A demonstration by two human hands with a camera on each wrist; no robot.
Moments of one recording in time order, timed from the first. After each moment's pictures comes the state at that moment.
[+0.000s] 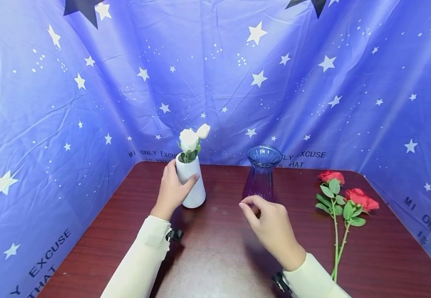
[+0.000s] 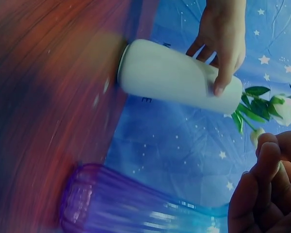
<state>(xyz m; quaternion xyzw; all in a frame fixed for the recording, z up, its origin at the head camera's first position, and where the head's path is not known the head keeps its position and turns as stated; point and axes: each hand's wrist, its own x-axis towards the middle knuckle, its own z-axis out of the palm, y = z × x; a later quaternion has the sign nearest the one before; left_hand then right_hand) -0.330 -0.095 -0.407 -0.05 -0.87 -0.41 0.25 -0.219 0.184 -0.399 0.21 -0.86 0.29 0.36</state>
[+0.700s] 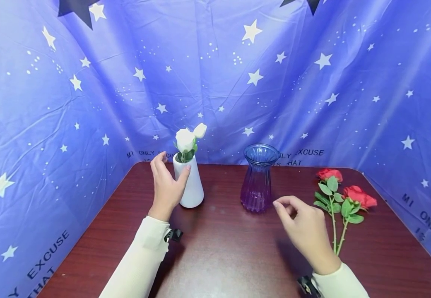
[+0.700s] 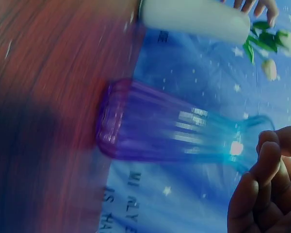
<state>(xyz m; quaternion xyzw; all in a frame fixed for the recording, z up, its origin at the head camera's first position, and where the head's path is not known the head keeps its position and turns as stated) -0.320 -0.086 -0.391 -0.07 -0.80 -0.45 0.38 -0.210 0.257 -0.408 0.11 -0.87 0.27 0.39</state>
